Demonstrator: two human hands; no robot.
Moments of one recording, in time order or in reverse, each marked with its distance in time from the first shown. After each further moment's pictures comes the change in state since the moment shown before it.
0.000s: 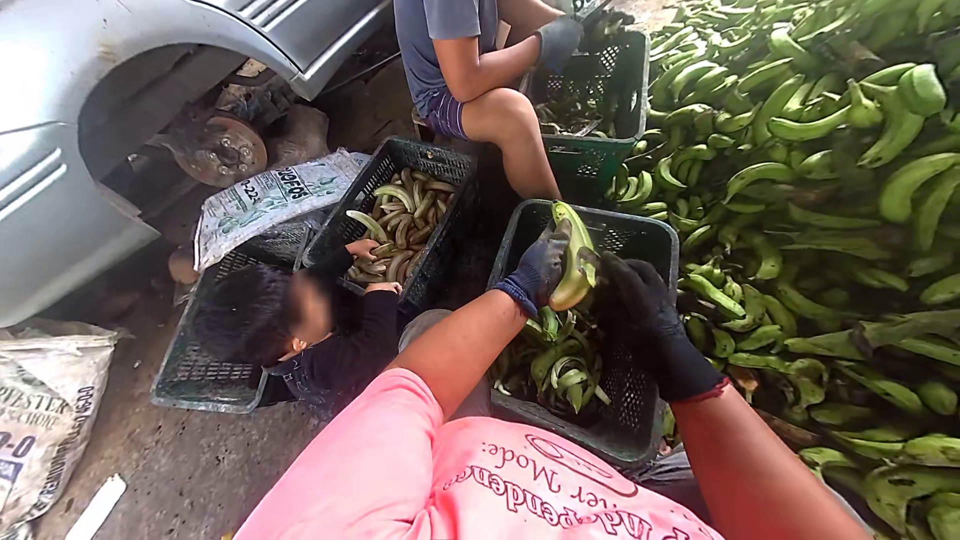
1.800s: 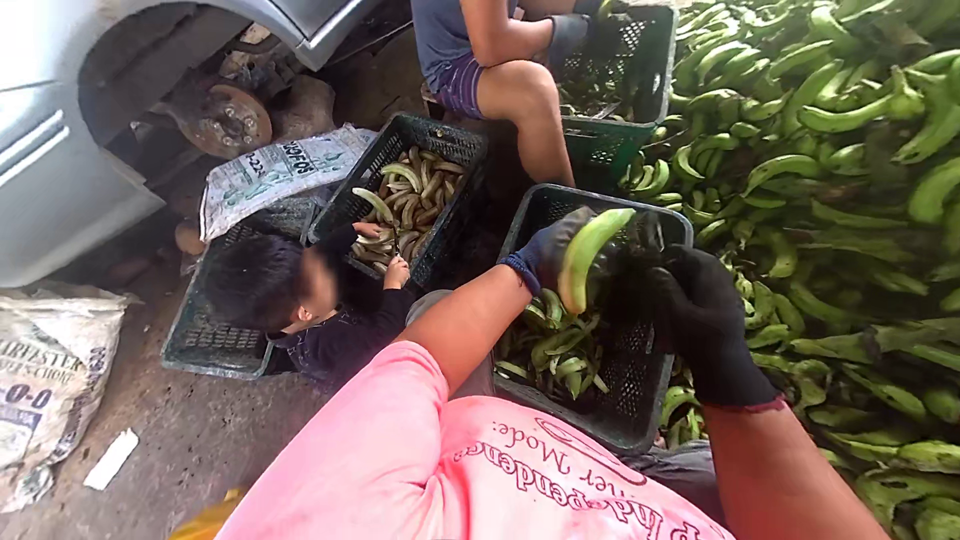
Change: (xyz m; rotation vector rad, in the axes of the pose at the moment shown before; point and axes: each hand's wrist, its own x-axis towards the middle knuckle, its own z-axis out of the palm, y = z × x) left_hand 0.005 0.002 -0.011 -0.378 -0.274 -0.251; right_hand -0.004 0.002 -0.035 0.067 0.001 0.365
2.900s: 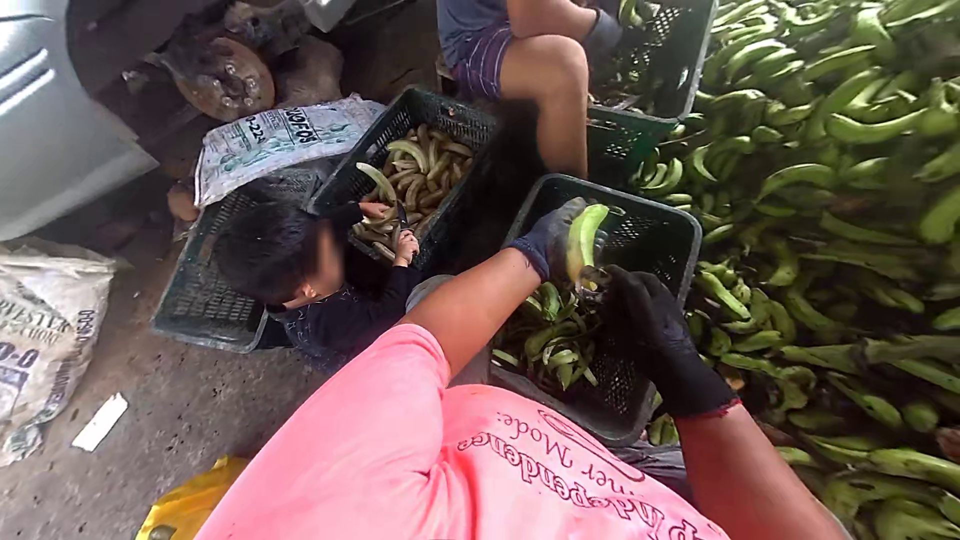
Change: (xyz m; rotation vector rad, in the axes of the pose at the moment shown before) left_hand 0.016 -0.003 -0.007 -0.307 0.180 -0.036; right_hand -0.024 -0.003 0.031 -0.170 -0.162 -0.393
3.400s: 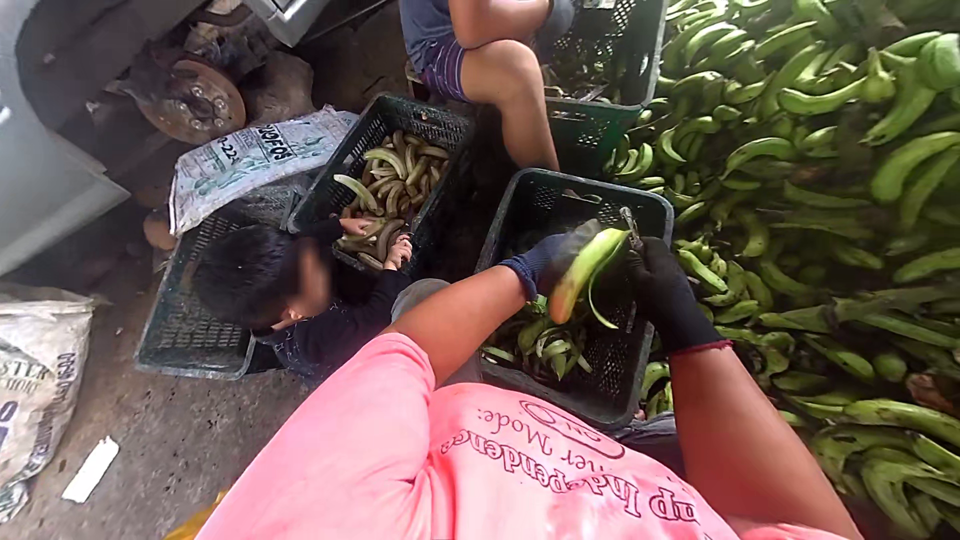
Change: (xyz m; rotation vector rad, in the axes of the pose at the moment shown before) left_hand -0.021 -0.032 0.009 0.892 -0.085 0.032; right_hand 0.020 0.047 -0.013 0.102 -0.080 0.637
